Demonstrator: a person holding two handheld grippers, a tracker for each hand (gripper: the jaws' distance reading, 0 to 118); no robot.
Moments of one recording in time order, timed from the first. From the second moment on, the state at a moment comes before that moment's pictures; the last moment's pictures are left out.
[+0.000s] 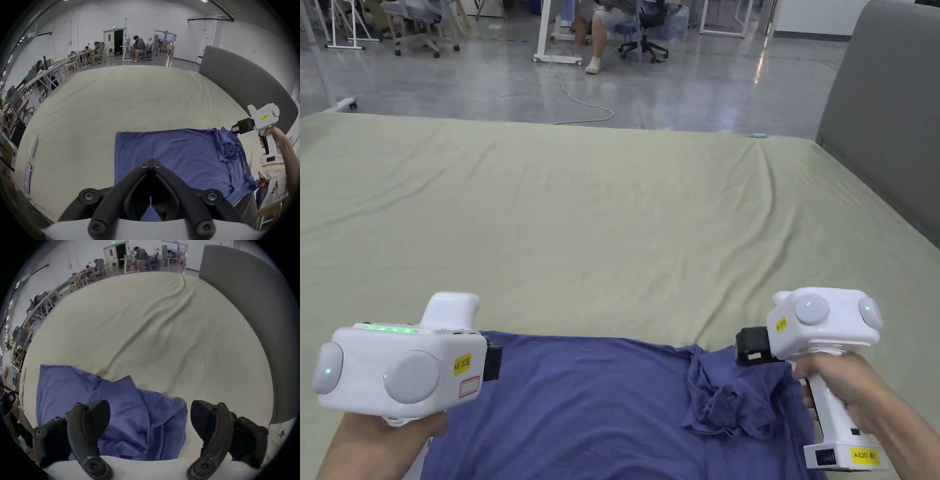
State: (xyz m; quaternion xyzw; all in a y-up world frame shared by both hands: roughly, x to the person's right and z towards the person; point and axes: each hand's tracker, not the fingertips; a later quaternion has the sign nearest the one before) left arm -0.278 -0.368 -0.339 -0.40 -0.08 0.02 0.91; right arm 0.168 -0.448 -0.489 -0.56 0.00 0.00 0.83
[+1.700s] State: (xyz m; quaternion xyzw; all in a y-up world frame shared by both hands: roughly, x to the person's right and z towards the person) left arm -0.326 -0.325 -0.342 -0.42 -0.06 0.04 0.91; right arm 0.174 -0.359 -0.401 -0.48 0.10 -0.02 0.87
